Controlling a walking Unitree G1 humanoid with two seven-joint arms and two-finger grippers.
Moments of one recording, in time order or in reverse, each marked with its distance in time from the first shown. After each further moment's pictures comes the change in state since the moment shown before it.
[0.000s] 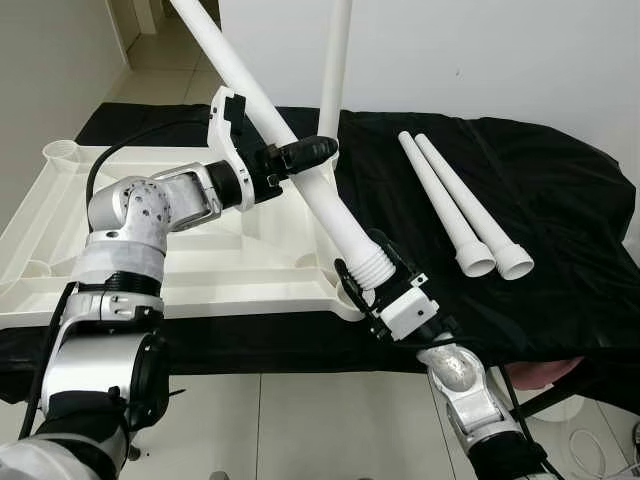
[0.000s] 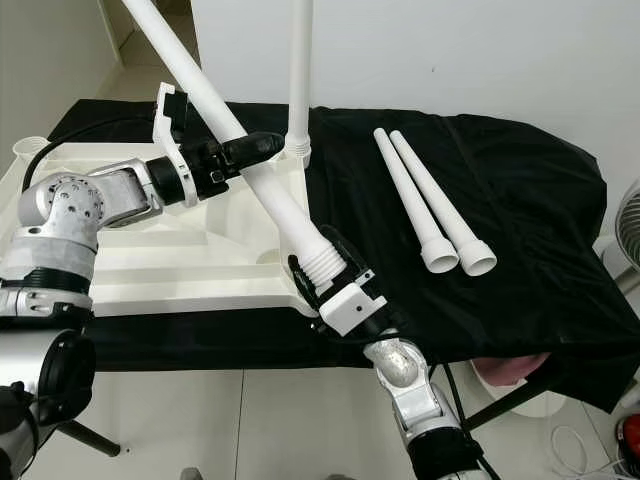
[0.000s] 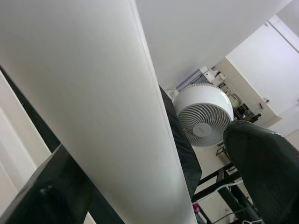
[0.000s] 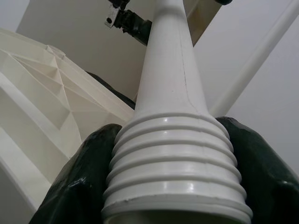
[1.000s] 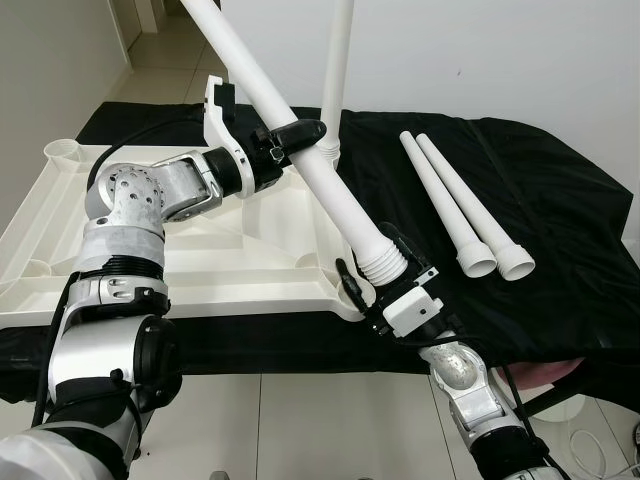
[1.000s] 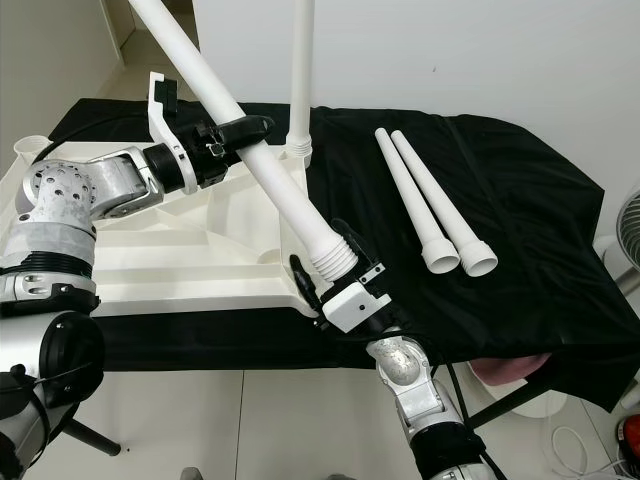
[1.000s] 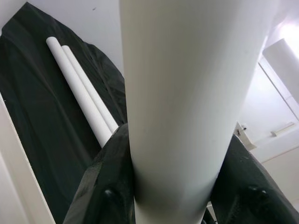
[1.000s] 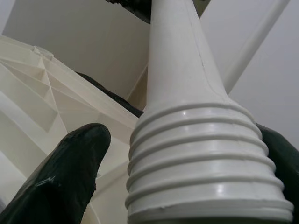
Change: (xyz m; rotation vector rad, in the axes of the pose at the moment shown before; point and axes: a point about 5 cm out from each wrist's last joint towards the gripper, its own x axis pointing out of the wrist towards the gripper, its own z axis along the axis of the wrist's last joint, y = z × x) left arm 0.002 -0.001 0.011 -0.170 -0.075 0.011; right arm 0.004 -0.003 -0.005 0.067 0.017 -0.068
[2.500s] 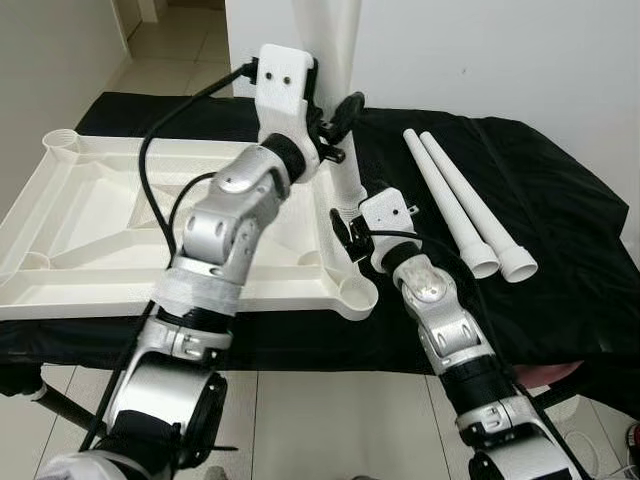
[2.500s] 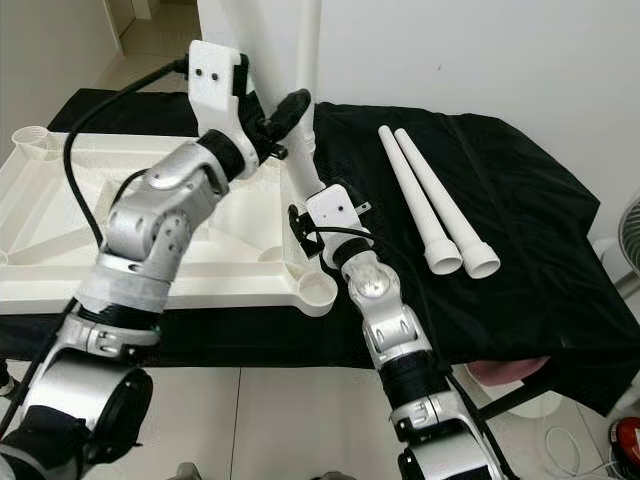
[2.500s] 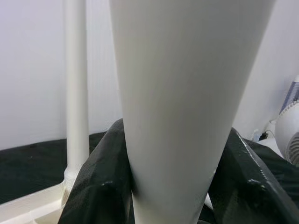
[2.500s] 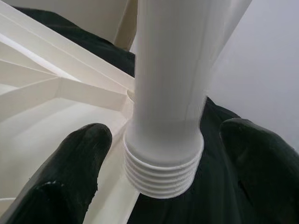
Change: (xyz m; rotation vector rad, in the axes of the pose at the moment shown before) left arm 0.043 -0.063 -0.035 0.861 -0.279 0.143; right arm 0.084 -0.025 -0.003 0.073 0.355 -0.060
